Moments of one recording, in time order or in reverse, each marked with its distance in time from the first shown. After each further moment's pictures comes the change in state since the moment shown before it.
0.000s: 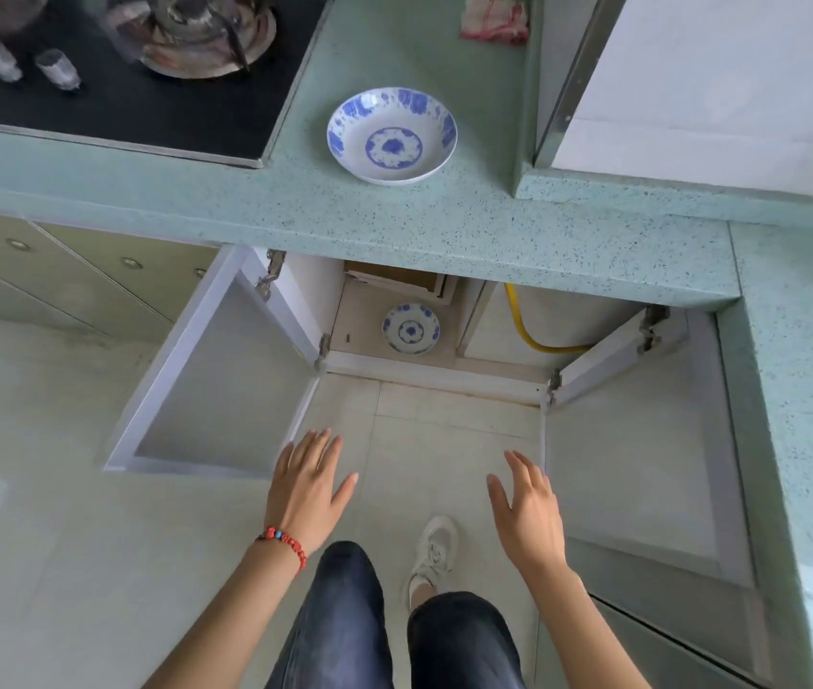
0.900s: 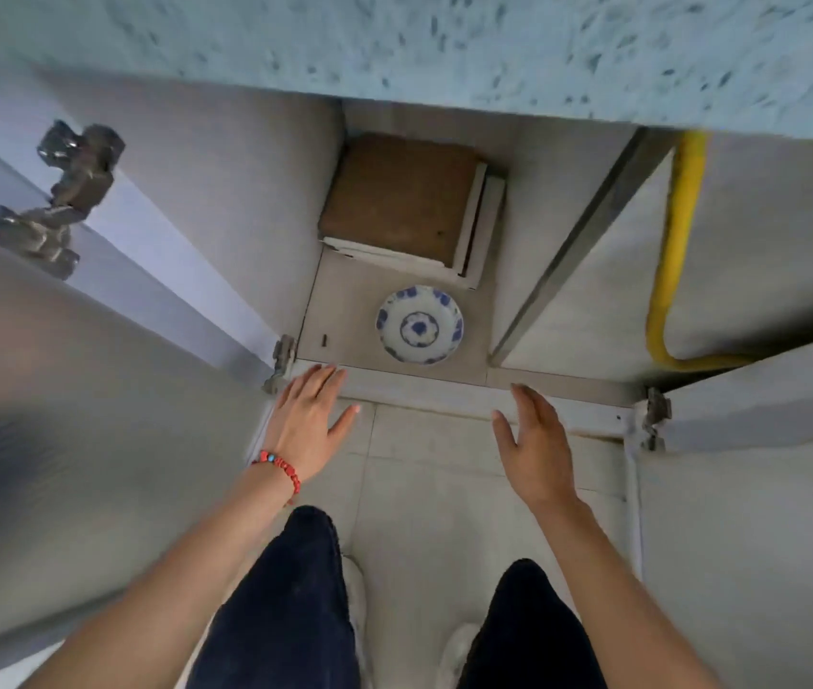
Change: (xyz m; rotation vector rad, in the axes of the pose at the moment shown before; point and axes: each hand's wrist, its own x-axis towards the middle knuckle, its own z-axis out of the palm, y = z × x) left_hand 0.296 -0.100 0.251 -0.083 0.025 0.053; right_hand 0.324 0.099 0.221 -0.011 0.092 -0.135
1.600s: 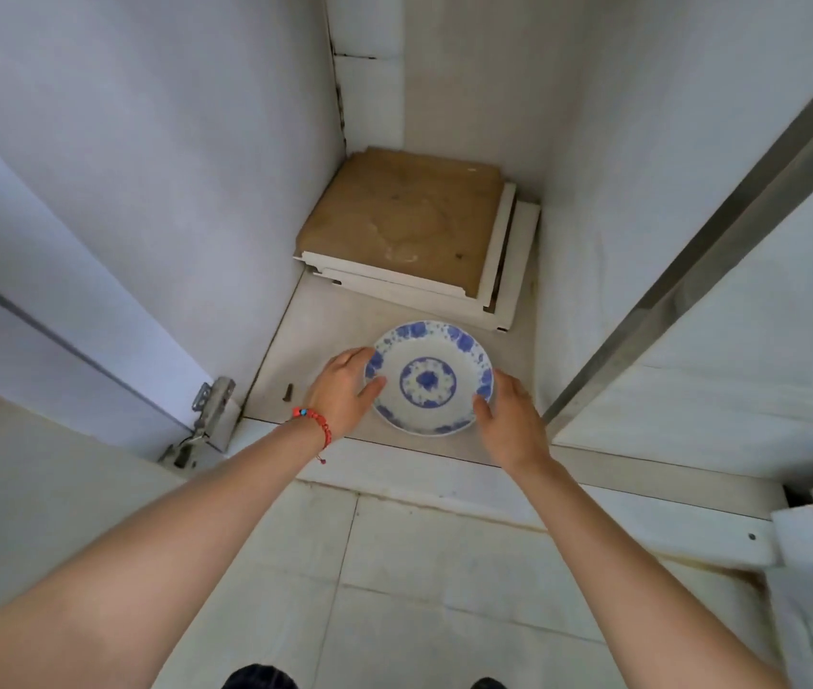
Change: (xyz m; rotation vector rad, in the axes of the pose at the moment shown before) left_hand 0.210 -0.074 0.186 -0.314 0.120 0.021; right_hand 0.219 0.080 0.190 0.031 -0.018 -0.053
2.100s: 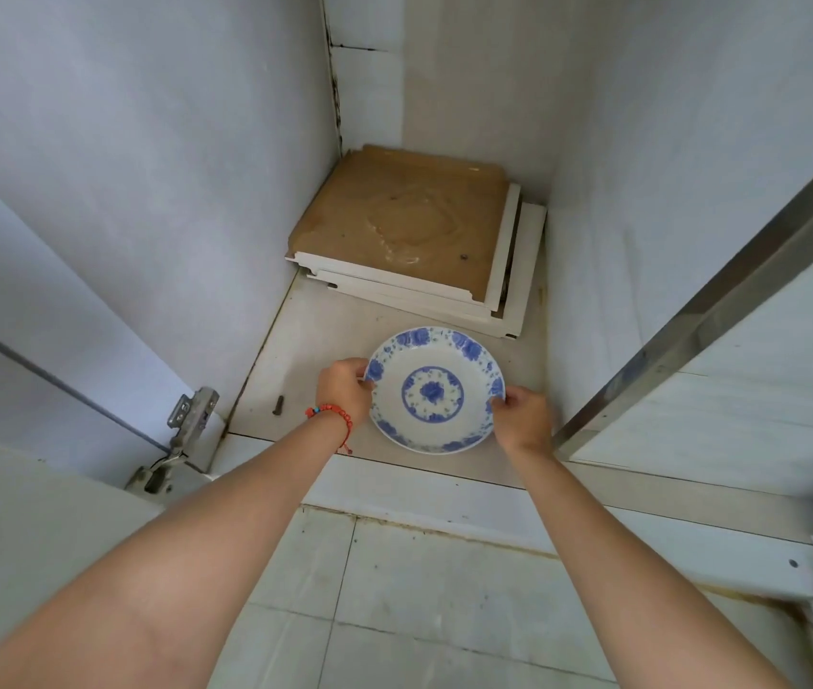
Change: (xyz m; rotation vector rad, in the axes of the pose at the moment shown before) left_hand 0.037 -0.015 0.030 -0.297 0.126 -0.310; right_hand 0.042 0.012 0.029 0.325 0.166 0.273
